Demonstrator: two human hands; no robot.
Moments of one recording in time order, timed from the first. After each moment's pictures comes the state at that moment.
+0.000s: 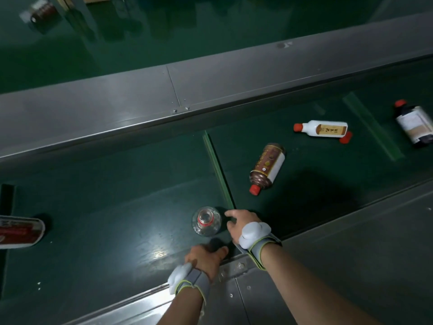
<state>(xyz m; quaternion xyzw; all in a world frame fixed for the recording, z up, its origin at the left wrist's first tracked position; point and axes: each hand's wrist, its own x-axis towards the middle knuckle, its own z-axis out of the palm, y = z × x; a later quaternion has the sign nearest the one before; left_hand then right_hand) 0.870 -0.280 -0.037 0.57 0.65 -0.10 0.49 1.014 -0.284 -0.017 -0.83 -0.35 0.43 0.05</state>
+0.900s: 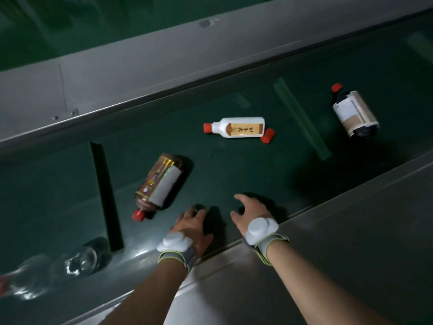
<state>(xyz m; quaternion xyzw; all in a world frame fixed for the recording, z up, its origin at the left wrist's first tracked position) 1.181 -0.308 -0.073 0.81 0.43 -0.24 0.33 1.343 -0.391 -0.071 -0.86 -0.31 0.40 0.11</state>
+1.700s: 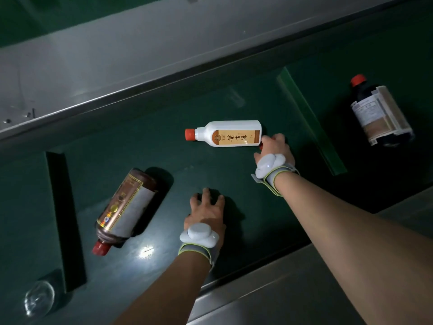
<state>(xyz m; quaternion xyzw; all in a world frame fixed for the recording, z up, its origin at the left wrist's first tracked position) 1.313 -0.281 -0.100 0.81 0.42 -0.30 0.28 1.524 -0.275 -0.122 -0.91 -0.33 0.24 0.03</state>
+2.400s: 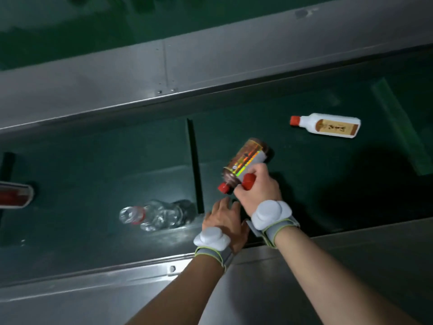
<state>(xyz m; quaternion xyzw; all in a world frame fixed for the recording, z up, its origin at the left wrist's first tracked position) 1.058 -0.298 0.006 0.78 0.51 -0.16 0.31 1.166 -0.289 0.013 -0.83 -0.36 0.34 0.26</state>
